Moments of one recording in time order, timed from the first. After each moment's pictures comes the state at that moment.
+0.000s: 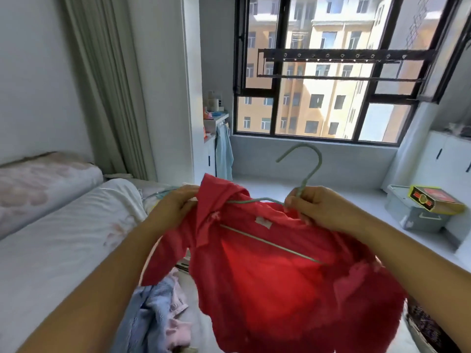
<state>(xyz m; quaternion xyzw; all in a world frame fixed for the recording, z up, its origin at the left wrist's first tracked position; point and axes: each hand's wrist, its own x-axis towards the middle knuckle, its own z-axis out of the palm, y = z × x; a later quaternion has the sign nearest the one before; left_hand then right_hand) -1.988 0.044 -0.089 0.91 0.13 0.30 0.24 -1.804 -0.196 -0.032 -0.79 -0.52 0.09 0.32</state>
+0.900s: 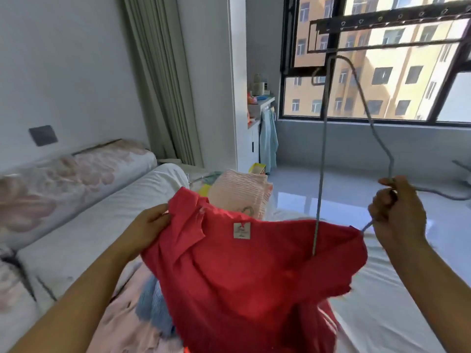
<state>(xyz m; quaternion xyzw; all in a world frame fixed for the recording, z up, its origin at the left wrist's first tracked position) -2.092 0.039 -0.116 0.78 0.38 0.30 0.39 -1.749 -0.174 -0.095 -0.43 -0.17 0.21 0.86</state>
